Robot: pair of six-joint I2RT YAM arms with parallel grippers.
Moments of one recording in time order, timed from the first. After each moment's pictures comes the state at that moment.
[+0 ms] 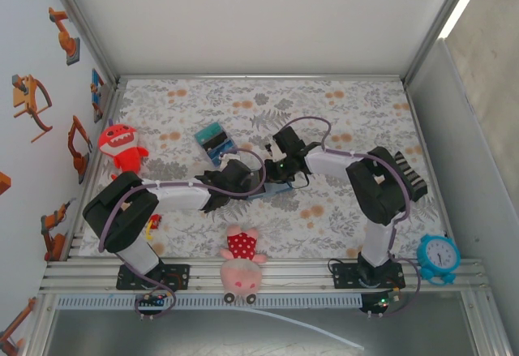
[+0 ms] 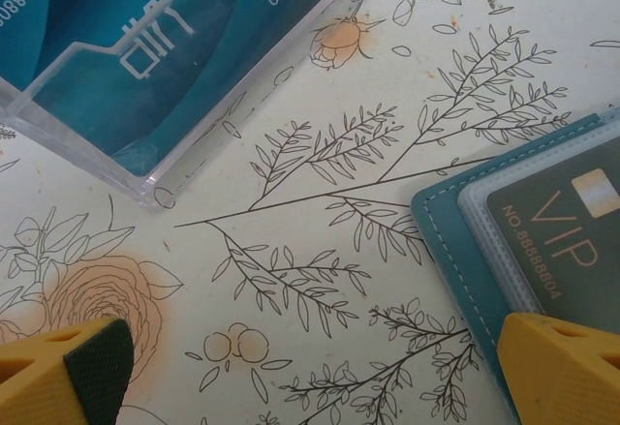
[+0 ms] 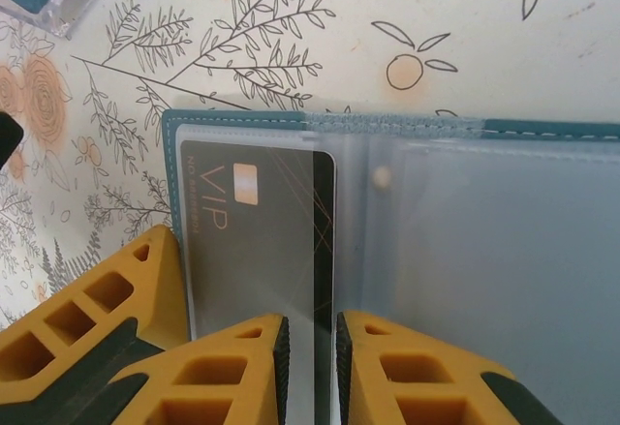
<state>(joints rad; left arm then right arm) -0.89 1.64 0.74 -0.13 -0.49 -0.48 0.64 1.88 1.09 -0.31 -0.45 0.52</state>
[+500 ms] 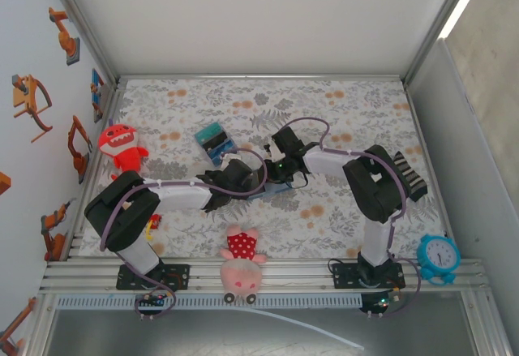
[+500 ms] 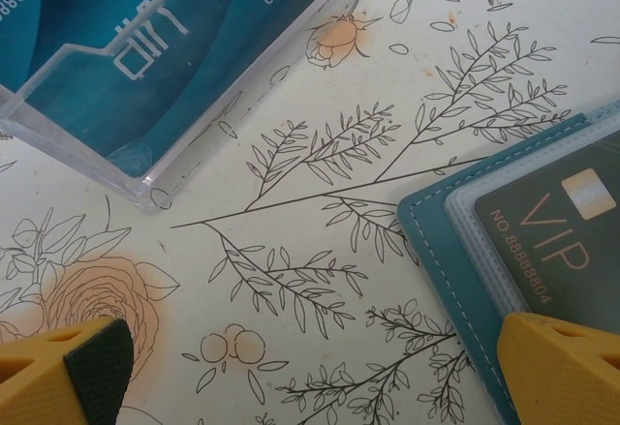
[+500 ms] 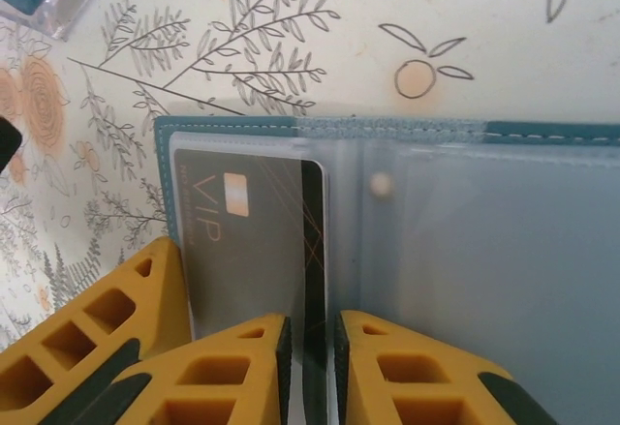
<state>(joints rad) -0.89 1.65 0.75 -0.14 -0.50 -0.48 0.64 1.90 1.10 -0.29 -0.48 0.53</state>
